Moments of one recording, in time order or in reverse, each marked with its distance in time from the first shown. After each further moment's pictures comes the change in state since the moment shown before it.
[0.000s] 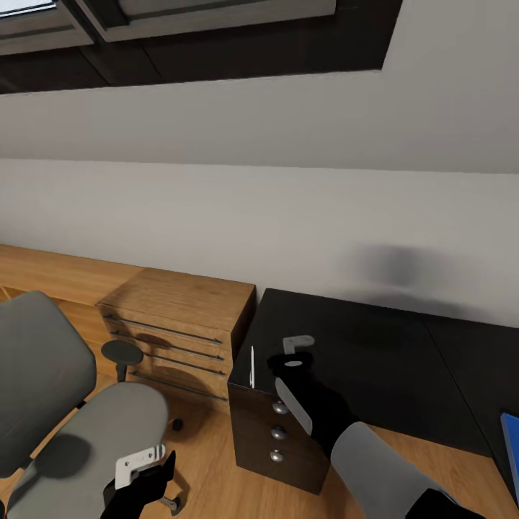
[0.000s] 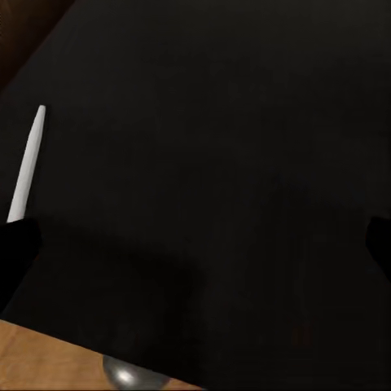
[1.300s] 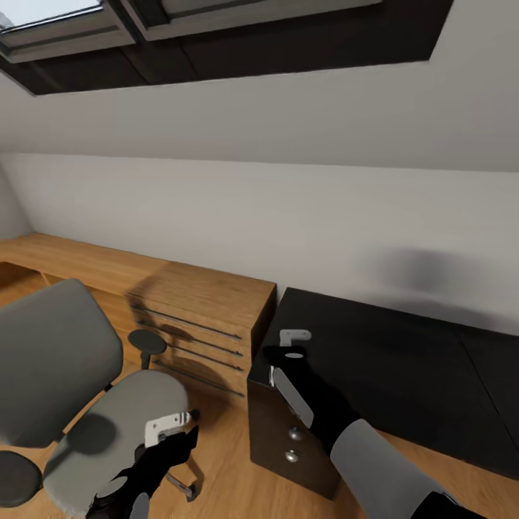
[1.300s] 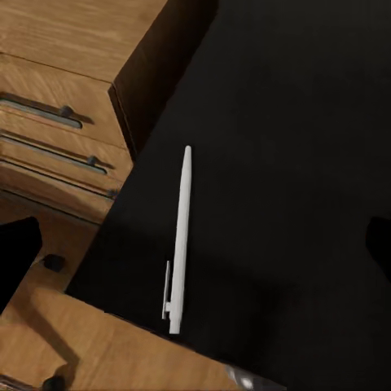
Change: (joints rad) left arm -0.154 -0.017 -0.073 -0.001 0.020 0.218 0.039; right arm 0.000 0.000 0.002 -0.099 -0.135 -0.006 -0.010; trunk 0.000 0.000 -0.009
